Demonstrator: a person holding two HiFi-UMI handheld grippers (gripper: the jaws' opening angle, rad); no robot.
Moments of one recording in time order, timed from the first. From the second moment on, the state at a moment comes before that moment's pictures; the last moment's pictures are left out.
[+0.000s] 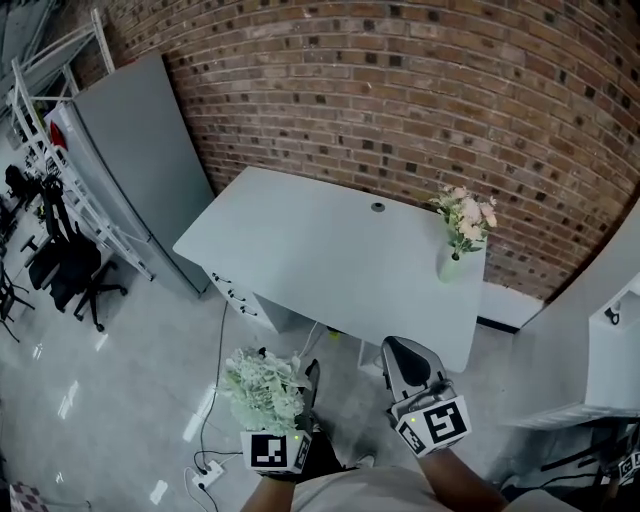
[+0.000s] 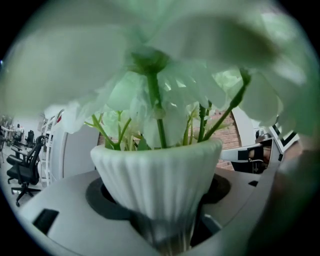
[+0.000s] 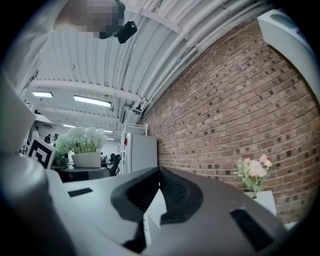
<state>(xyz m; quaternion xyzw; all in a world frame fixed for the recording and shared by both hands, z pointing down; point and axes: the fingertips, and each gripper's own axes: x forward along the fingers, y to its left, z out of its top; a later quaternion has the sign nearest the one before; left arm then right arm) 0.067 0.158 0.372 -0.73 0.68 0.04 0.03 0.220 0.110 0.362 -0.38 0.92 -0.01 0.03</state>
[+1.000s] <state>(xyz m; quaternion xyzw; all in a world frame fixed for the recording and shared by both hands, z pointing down) -0.072 0.038 0.412 -0.78 0.59 -0.17 0.07 0.033 -0.013 0.362 -0.35 0.94 0.00 0.00</state>
